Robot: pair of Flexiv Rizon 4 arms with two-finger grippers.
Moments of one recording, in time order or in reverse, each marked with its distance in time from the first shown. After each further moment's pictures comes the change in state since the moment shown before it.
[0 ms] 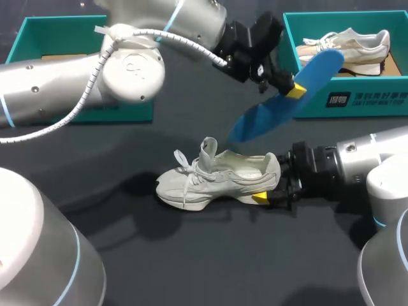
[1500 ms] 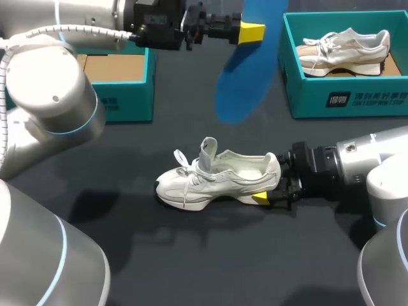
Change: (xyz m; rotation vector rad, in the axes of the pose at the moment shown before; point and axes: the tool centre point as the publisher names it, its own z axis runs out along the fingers) left arm 0.072 -0.073 -0.154 0.496 0.095 -0.055; right arm 0.000 0.000 0.000 0.000 0.000 0.000
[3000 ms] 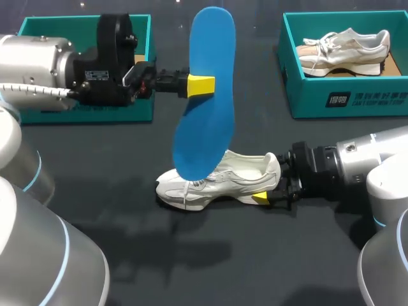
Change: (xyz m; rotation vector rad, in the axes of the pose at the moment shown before) left arm 0.077 0.051 -0.061 0.055 0.008 -0.166; right arm 0.000 0.000 0.000 0.000 0.000 0.000
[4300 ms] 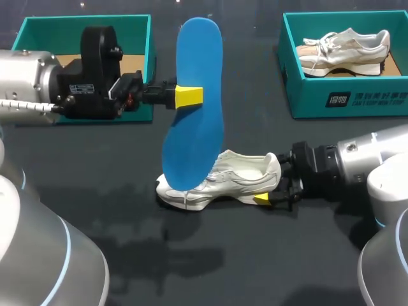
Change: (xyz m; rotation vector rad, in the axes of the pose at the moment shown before) left arm 0.014 0.009 -0.014 0.009 -0.036 -0.009; right arm 0.000 -0.003 -0.005 0.047 -0.016 -0.005
